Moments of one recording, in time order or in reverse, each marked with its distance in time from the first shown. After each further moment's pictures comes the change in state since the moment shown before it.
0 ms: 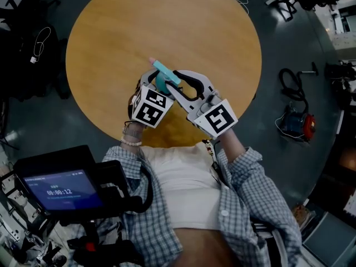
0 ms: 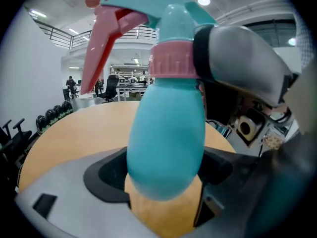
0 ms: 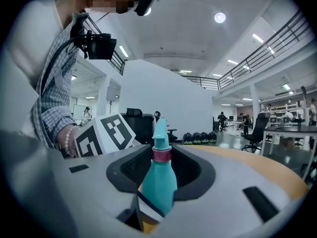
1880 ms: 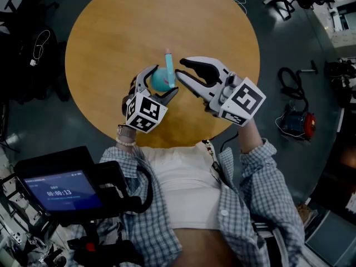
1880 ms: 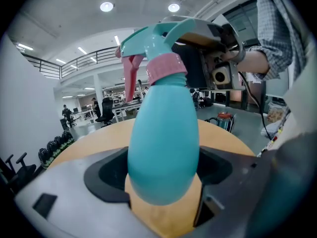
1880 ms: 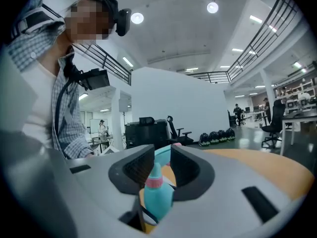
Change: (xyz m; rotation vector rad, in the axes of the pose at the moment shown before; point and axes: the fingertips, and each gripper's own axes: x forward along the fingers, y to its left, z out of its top) left arm -0.015 0.007 0.014 0.254 -0.144 0.042; right arm -0.013 -0.029 0.058 0.102 -0.046 0.182
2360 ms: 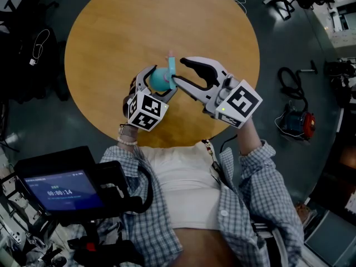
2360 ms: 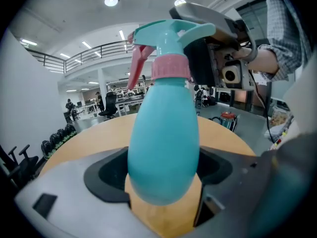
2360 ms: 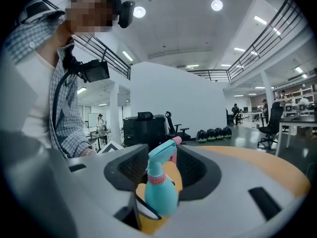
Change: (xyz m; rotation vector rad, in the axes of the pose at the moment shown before) left arm 0.006 0.003 -0.009 -0.052 0.047 0.024; right arm 0.003 0.003 -0.012 -0.042 0.062 -0.017
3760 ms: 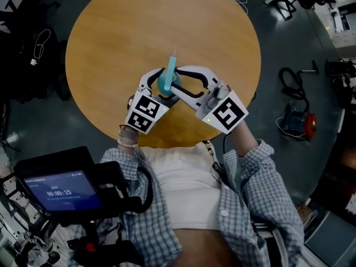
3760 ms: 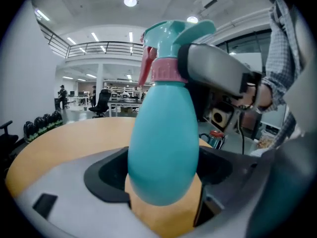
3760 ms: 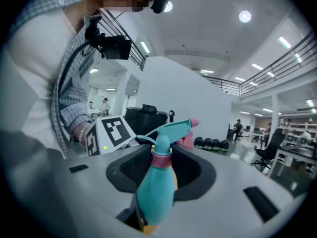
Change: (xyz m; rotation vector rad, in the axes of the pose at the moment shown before) left arm -0.012 -0.019 0.028 -0.152 -0.110 -0.151; right arm 0.014 0.025 -0.022 -0.254 0.039 0.015
